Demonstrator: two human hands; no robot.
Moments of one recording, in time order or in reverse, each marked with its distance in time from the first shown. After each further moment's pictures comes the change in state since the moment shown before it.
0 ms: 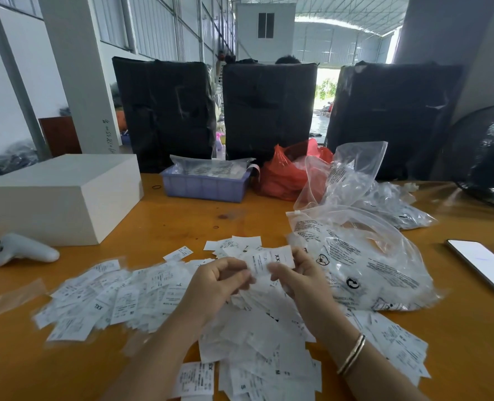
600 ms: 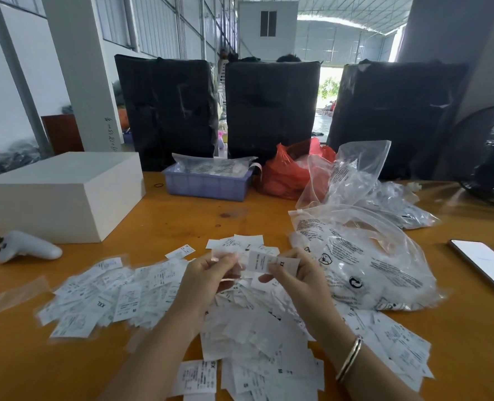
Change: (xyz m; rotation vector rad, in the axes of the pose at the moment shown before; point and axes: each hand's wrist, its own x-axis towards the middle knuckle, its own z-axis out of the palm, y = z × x) left_hand 0.003 0.004 -0.004 -0.214 0.183 -0.119; right_hand -0.007 0.001 0.006 -0.216 0.041 -0.135
